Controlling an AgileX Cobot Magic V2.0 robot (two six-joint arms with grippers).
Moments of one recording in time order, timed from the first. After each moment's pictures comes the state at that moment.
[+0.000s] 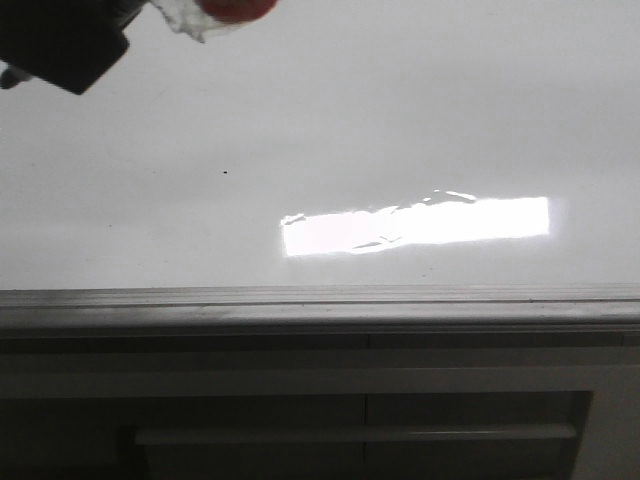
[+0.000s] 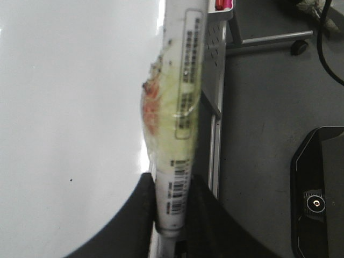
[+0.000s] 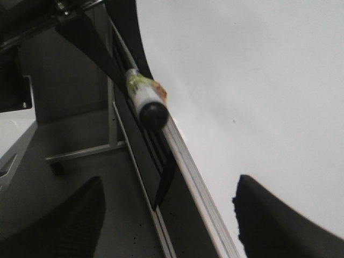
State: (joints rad) left arm -1.00 0.96 -0.89 -0.08 0.75 0.66; right arm 0.90 0.76 -0.79 0.31 0.58 -0.60
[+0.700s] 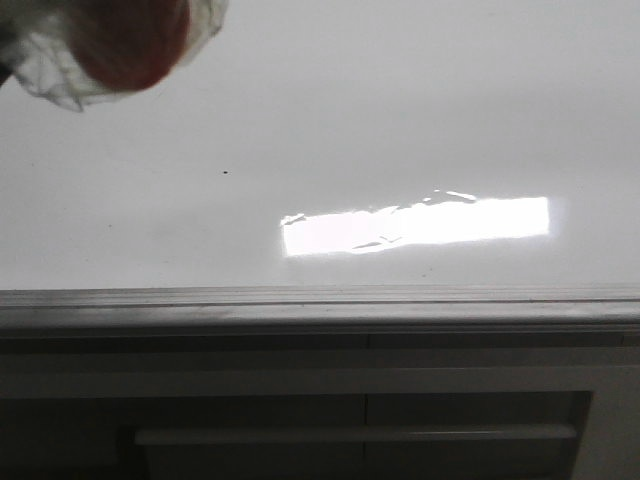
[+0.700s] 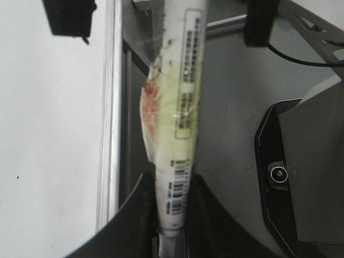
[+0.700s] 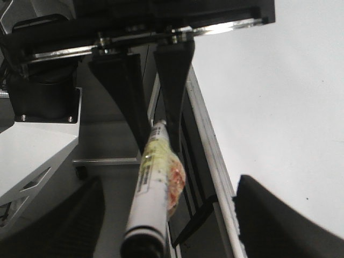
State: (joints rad) left arm -1.00 0.92 -0.89 -0.20 0.90 0.80; right arm 1.12 0.96 -0.81 0.31 0.38 -0.66
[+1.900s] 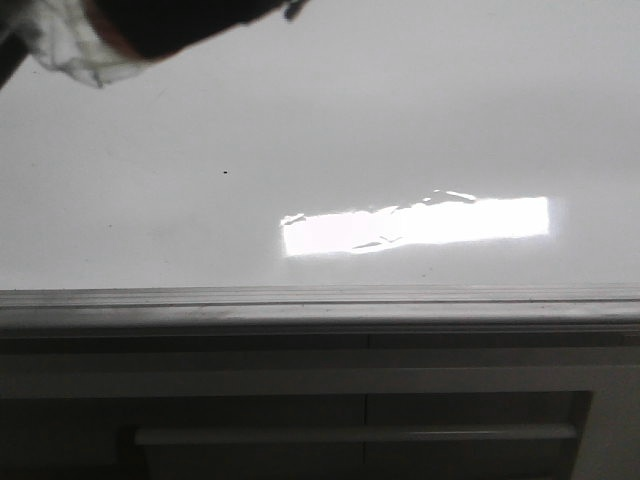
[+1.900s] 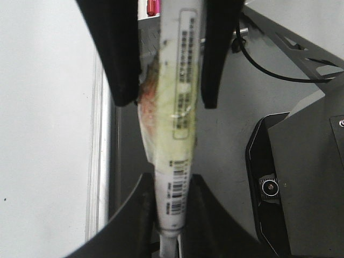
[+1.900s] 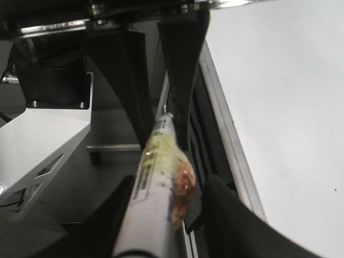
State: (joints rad) left arm -1.00 0.92 -0.89 -0.29 0.89 0.87; right arm 1.12 1.00 -0.81 0.34 0.40 -0.66
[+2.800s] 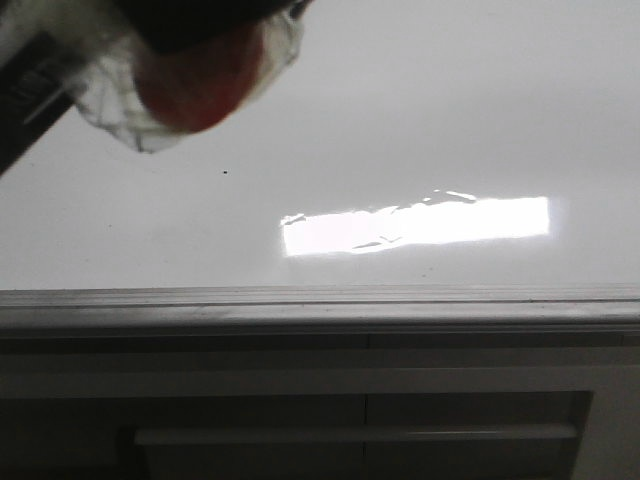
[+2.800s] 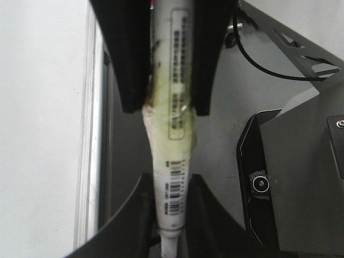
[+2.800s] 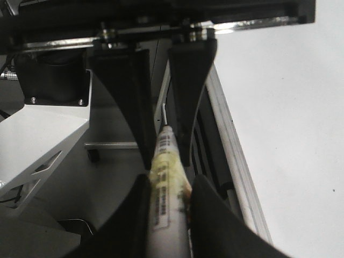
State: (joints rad) left arm -1.00 0.96 -0.89 -0.30 0.88 0.86; right arm 1.12 1.00 -0.81 0.34 0.40 -0.67
